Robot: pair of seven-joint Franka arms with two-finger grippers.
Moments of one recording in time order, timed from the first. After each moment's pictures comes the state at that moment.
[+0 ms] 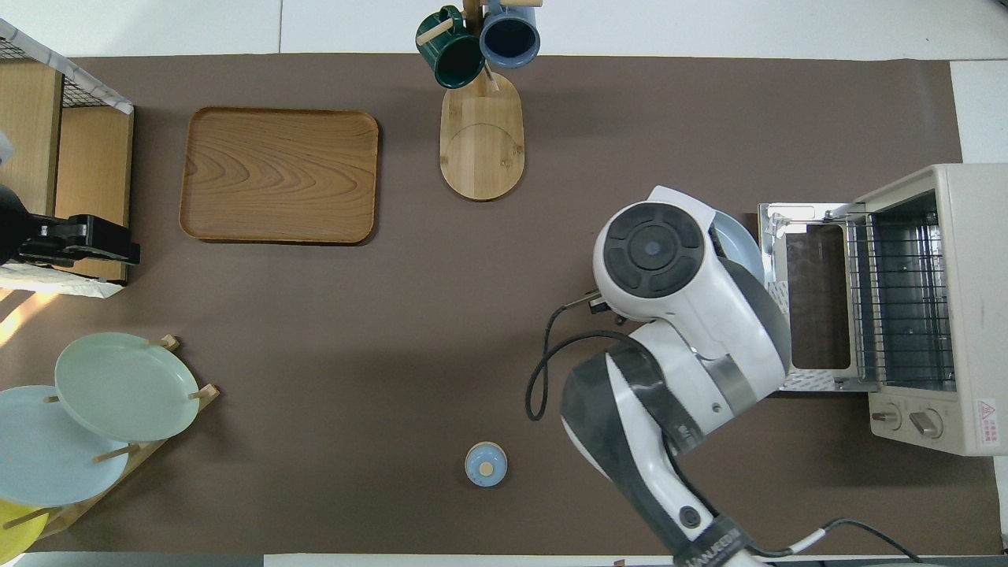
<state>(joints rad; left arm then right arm) -0.01 -0.07 -0.05 -1.69 -0.17 1.64 -0.02 0.68 0.36 -0.04 -1.64 -0.17 1.89 0.52</state>
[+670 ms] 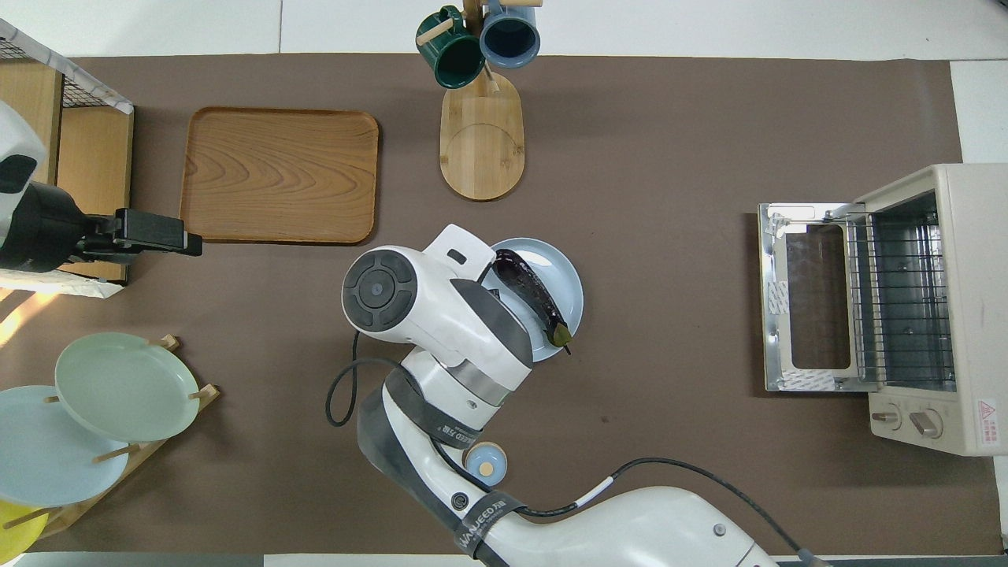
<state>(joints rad) -0.01 -0.07 -0.06 -1.83 -0.31 1.77 0.05 0.78 0.60 0.04 -1.46 -0.12 2.02 0.70</state>
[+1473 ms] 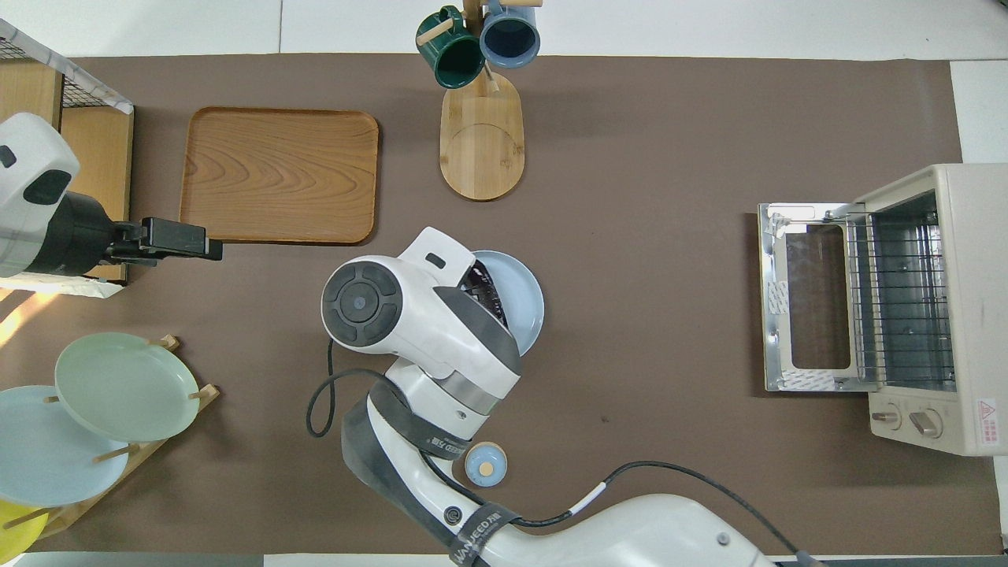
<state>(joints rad) -0.01 -0.07 -0.06 -1.86 -0.32 1.81 0.06 0.72 0.50 0.04 -1.43 -0.12 1.88 0.64</state>
